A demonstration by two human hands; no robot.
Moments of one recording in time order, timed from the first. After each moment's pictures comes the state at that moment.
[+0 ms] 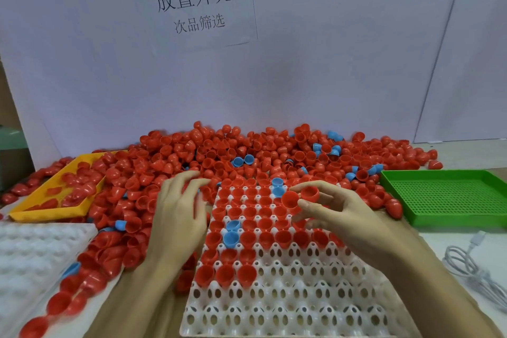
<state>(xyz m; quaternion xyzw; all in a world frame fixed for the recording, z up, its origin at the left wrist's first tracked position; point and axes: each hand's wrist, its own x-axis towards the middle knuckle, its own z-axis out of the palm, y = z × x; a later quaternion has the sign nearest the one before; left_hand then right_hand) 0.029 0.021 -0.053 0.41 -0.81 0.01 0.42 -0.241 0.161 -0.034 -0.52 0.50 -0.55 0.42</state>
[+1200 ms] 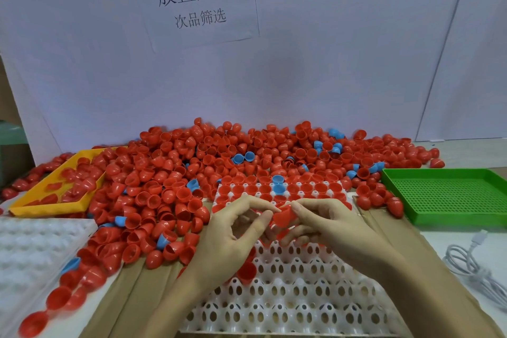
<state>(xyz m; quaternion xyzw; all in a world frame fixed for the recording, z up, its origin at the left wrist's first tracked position) -0.012 0.077 -0.055 0.22 -0.79 -0.41 0.39 -0.220 0.163 -0.037 -0.52 0.50 -0.48 0.50</state>
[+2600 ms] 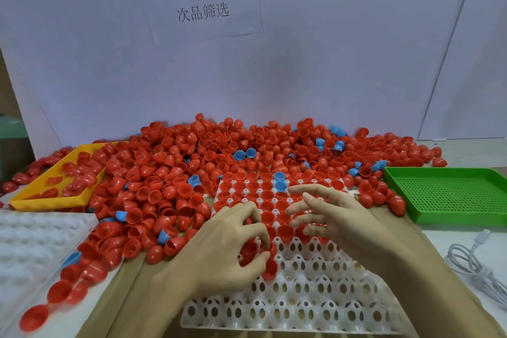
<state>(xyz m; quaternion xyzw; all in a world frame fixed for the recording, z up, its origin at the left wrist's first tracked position) 0.011 0.071 -0.056 0.20 -0.95 -0.10 0.21 -0.230 0.160 -0.038 -0.43 0.49 -0.56 0.51</state>
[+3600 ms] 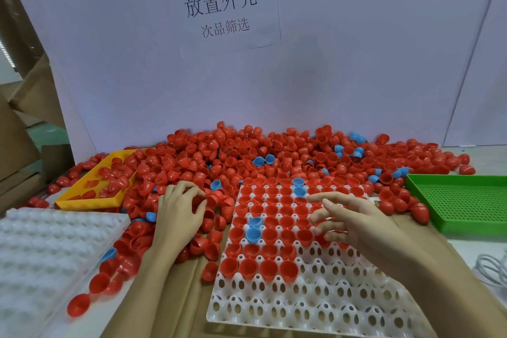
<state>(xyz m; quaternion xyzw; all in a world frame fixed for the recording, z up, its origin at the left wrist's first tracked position) 0.077 -0.039 -0.091 0.51 -0.79 0.02 0.33 -0.230 0.160 -0.038 -0.43 0.50 -0.55 0.51</state>
